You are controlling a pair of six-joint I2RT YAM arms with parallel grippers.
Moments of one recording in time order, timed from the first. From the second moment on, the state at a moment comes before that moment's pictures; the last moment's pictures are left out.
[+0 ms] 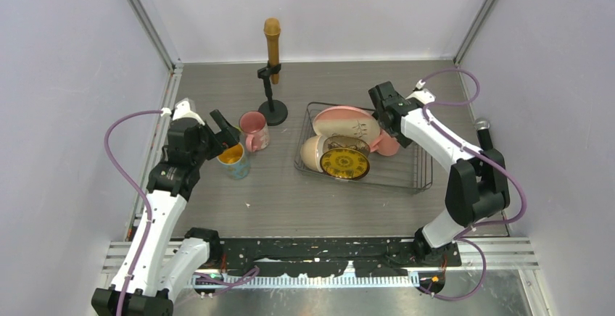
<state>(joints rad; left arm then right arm) -0.14 0.81 0.84 -0.54 -0.07 -0.57 0.37 1.57 1.22 -0.78 0.69 1.14</state>
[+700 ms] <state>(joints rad) -0.14 0.82 0.84 -0.54 -0.07 -0.57 0.33 1.58 1.12 -0.71 0.52 1.18</state>
